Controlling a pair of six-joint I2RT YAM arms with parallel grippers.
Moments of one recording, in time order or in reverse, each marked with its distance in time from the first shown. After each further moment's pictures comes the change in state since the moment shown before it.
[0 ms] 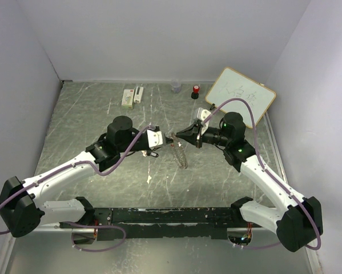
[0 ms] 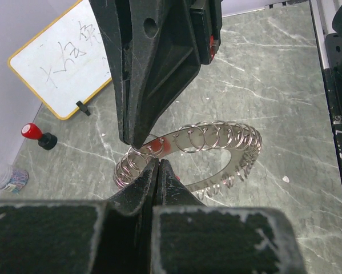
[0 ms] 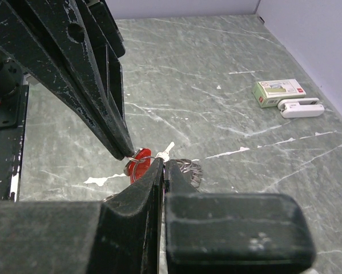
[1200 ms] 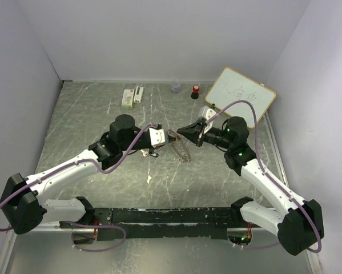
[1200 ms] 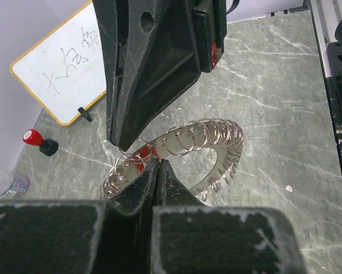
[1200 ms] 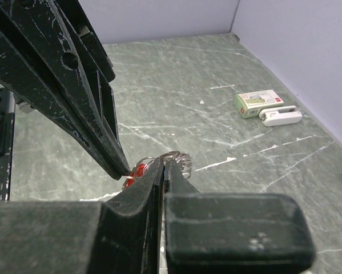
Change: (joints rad) left arm -0.010 0.036 0.026 0.024 -0.003 -0.011; right arm 0.000 -0.027 -0.048 0.138 0.067 0.096
